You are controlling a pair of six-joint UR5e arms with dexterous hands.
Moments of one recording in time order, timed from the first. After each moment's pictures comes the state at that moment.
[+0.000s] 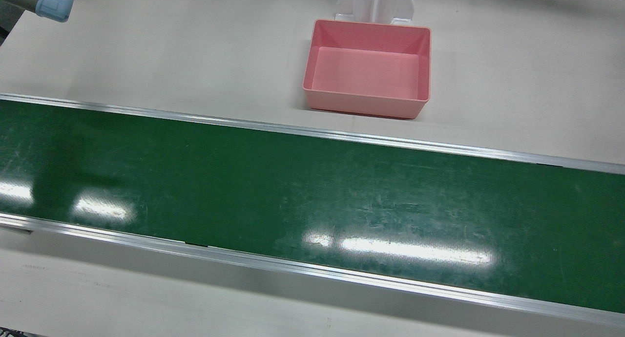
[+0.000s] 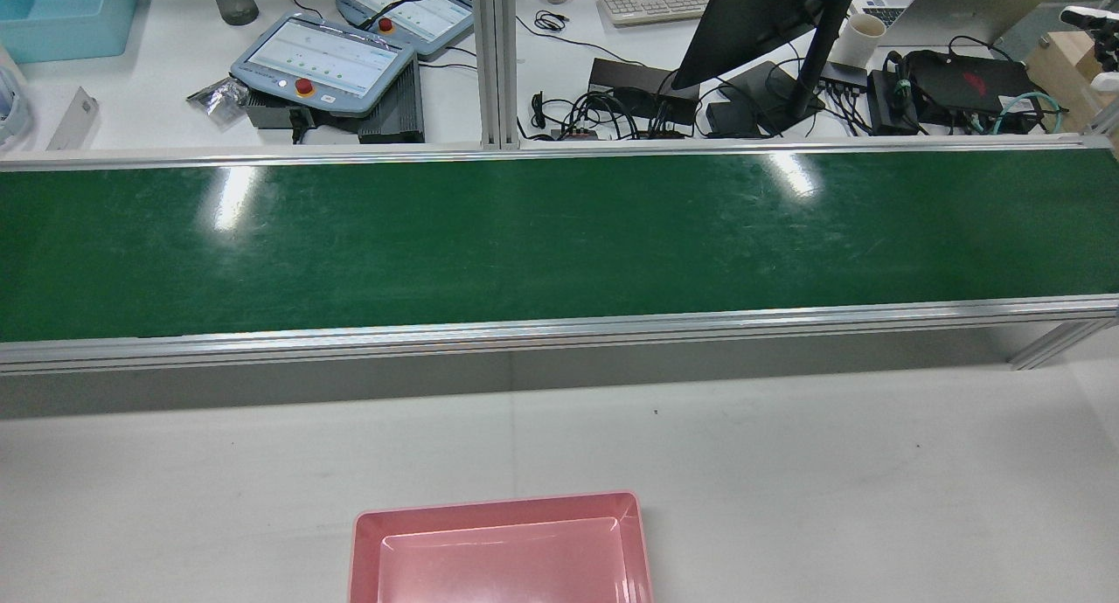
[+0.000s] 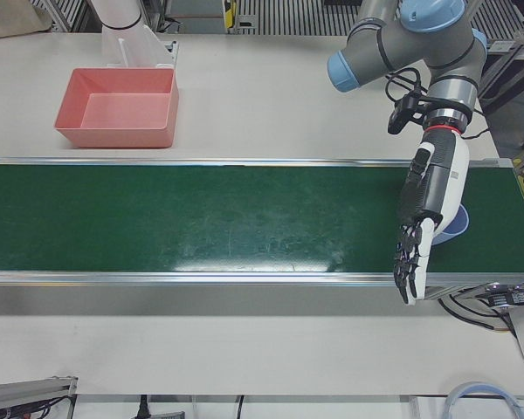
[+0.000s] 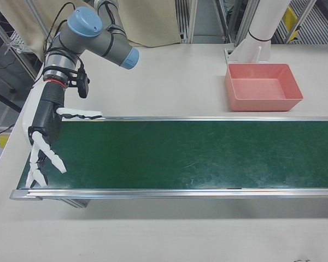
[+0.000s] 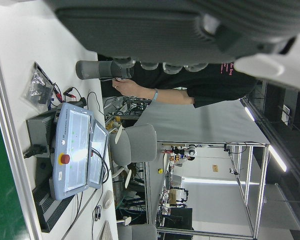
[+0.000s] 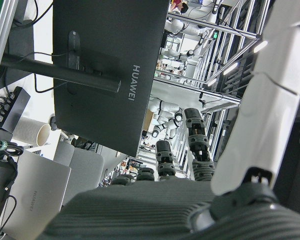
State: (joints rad) left arm -1.44 -1.74 -1.72 0.22 1.79 0.01; right arm 1.41 -1.48 1.73 -3.39 -1.44 -0.23
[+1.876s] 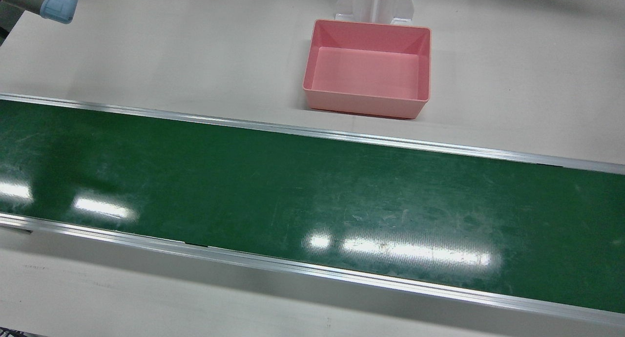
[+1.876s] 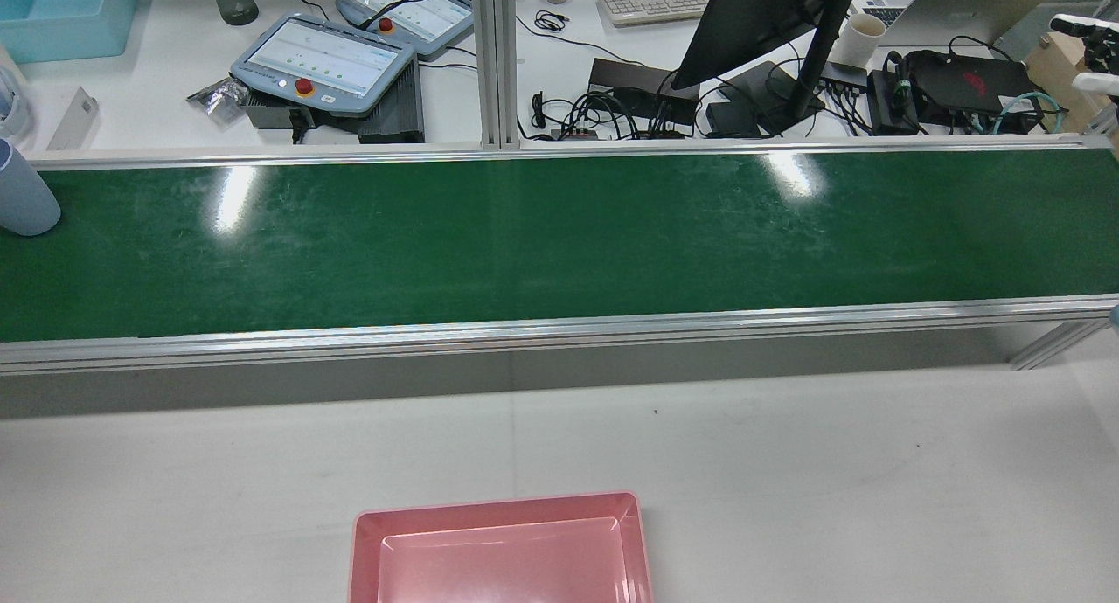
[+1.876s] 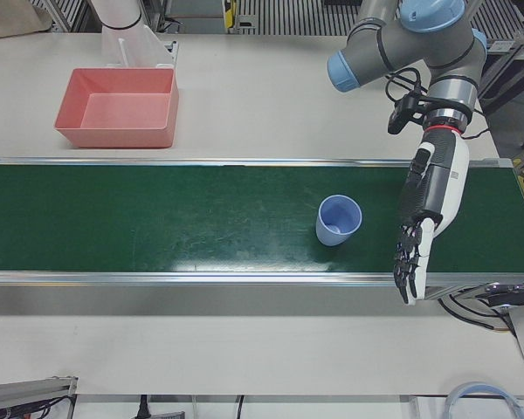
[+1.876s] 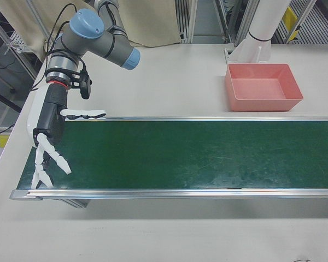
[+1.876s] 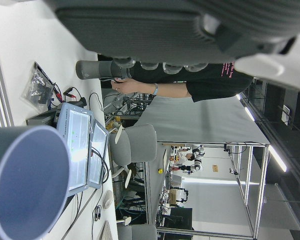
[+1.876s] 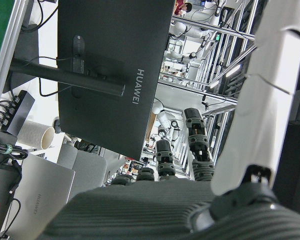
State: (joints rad) left arm -1.44 -1.74 -1.72 0.22 1.79 0.01; right arm 1.39 -1.48 1.73 -3.39 -1.43 -0.23
